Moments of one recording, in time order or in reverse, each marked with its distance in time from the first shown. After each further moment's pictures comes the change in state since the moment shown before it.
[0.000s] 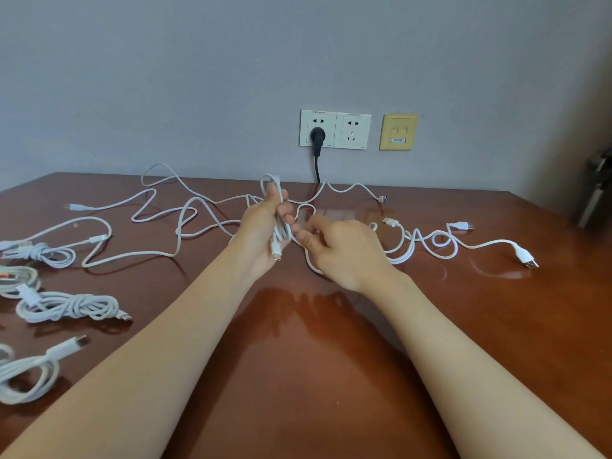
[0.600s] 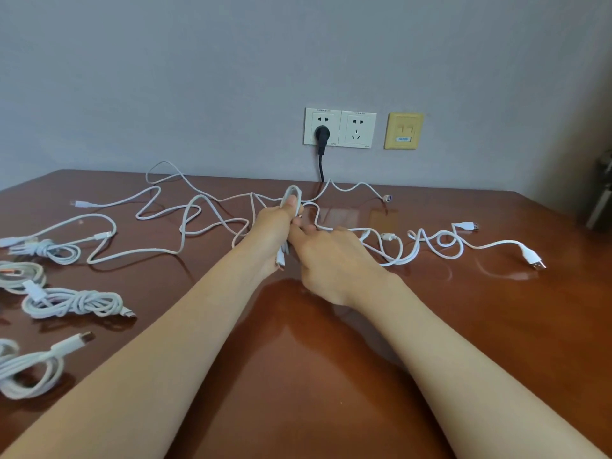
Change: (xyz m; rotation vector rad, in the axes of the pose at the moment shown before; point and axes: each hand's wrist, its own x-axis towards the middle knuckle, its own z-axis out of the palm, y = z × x) left_hand 0.006 -0.008 -0.004 0.482 0.137 0.001; right_hand 0.001 -0.015 0.013 -0.404 -0.110 -0.247
